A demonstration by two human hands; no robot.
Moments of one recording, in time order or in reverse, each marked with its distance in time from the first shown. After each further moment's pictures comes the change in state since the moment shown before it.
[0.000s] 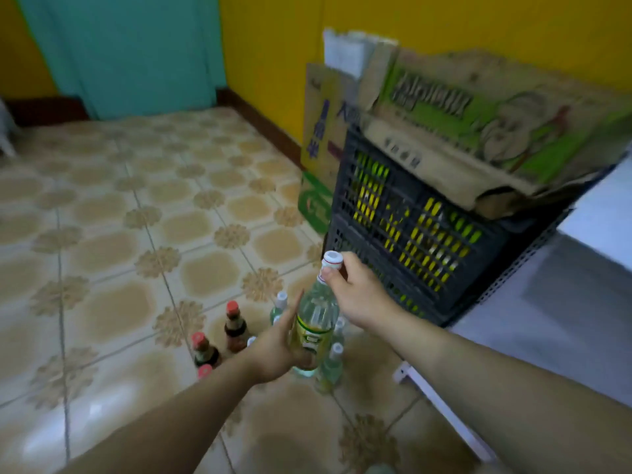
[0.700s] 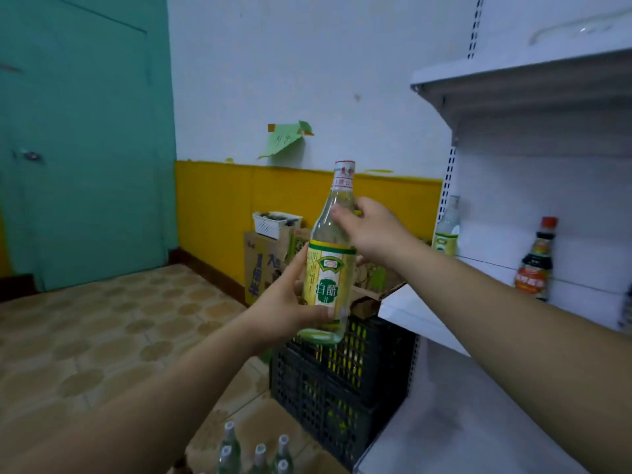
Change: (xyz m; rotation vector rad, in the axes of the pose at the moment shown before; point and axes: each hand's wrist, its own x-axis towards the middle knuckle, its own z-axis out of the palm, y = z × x) left_hand -0.151 0.304 0.032 -0.109 0.007 0.685; right_hand -0.177 -0.204 -0.257 0.073 0.462 -0.260
